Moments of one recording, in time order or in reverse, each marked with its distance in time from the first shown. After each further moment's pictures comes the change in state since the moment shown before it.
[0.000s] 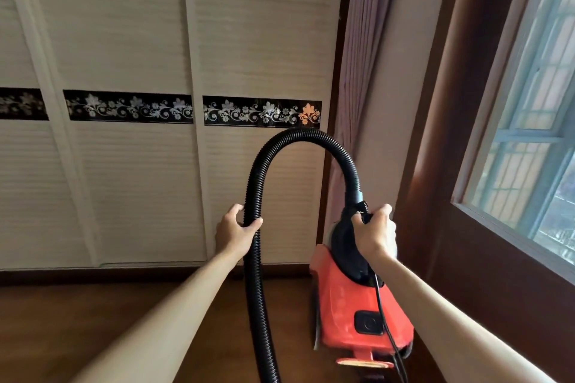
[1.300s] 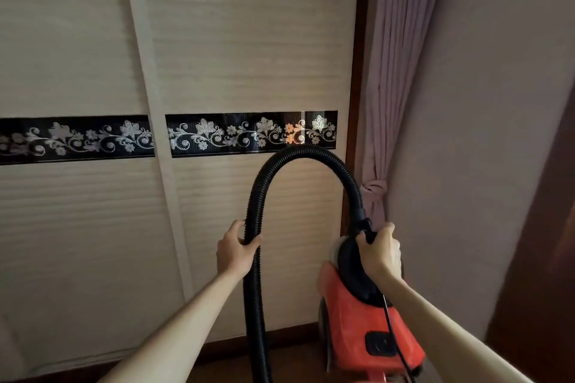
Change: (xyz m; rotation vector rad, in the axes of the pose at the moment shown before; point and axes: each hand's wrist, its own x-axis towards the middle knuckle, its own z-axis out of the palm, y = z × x) left_hand 0.452 -0.117 0.162 0.016 -0.100 0.114; right_hand 0.307 -0.069 0.328 -0.034 0.054 0.048
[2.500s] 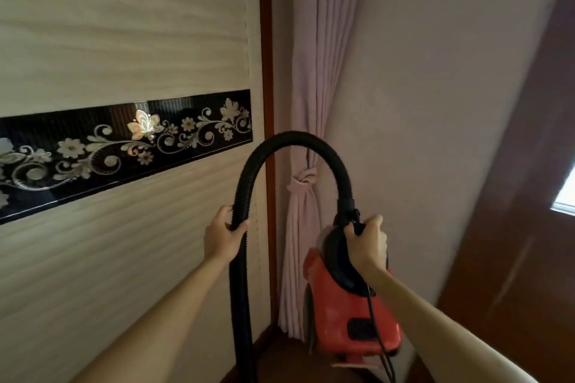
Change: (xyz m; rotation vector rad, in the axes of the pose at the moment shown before) left_hand 0.319 -0.051 0.212 -0.212 -0.612 0.329; right_hand 0.151 -0.035 0.173 -0.094 0.506 0.370
